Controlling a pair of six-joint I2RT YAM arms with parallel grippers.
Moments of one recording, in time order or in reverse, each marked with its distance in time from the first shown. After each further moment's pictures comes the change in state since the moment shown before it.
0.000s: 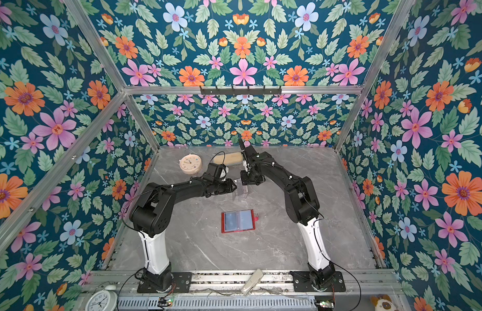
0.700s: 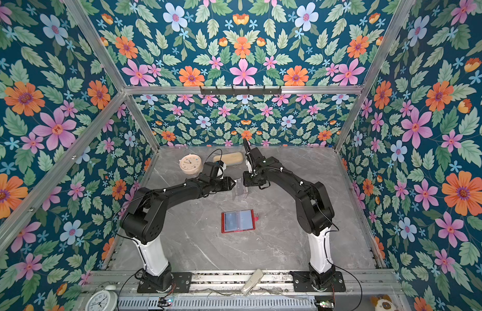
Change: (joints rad) left arm -0.003 -0.091 -0.045 0.051 -0.024 0.052; right arm 0.004 -0.215 -0.250 0.160 -0.002 0.042
